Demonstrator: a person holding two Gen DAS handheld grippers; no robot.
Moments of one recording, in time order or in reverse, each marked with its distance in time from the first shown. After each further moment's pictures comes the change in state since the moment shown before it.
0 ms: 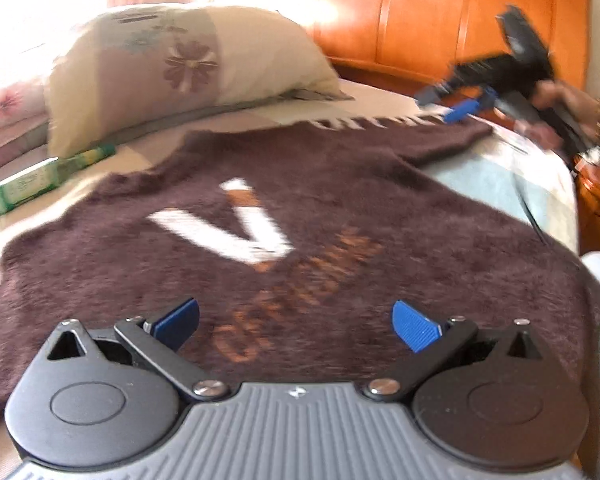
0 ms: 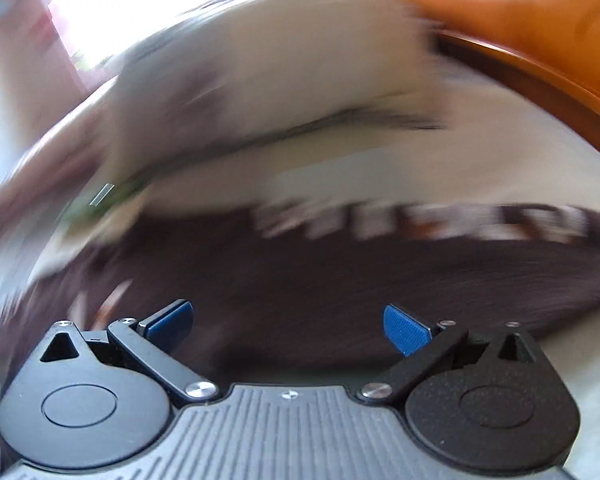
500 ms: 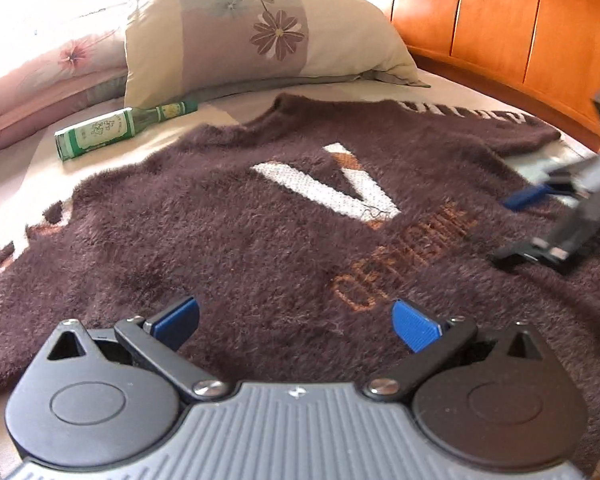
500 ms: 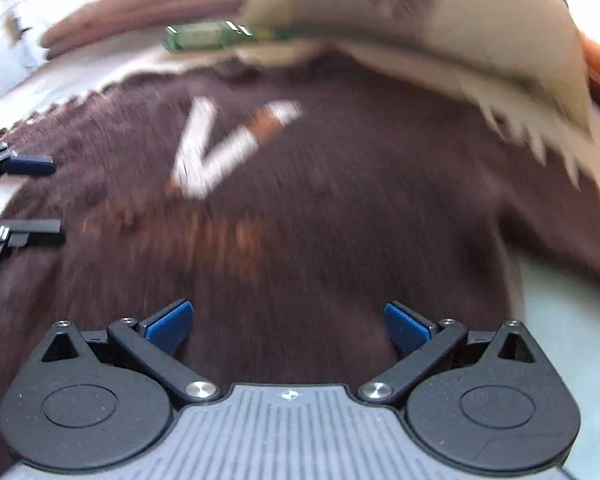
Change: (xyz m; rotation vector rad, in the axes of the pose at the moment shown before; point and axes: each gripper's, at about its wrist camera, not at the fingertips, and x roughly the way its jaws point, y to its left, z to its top) left arm -0.002 0.040 -0.016 -0.087 0.054 0.106; right arm 0.041 0.155 -0.106 -0.321 0.204 -0.004
